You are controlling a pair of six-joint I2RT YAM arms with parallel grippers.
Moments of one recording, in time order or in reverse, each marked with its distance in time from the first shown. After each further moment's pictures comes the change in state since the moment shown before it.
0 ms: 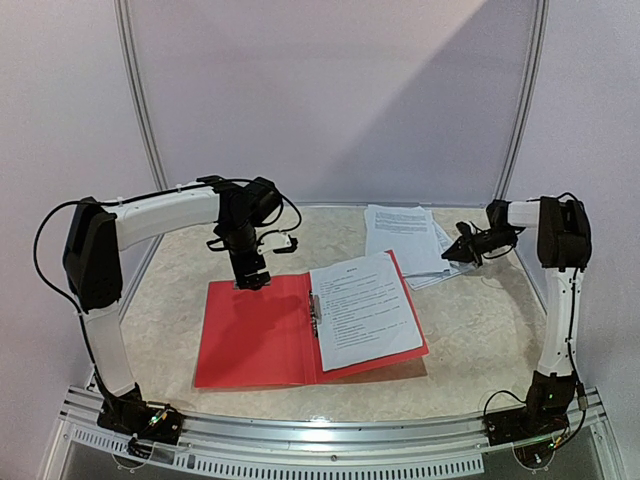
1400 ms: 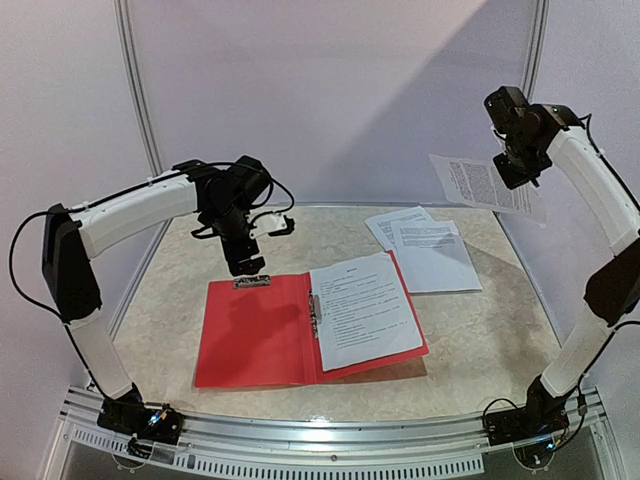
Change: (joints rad) left arm -0.015 -0.135 0.016 -0.017 -0.001 0.031; right arm 0.406 -0.709 0.232 -0.484 1.703 -0.261
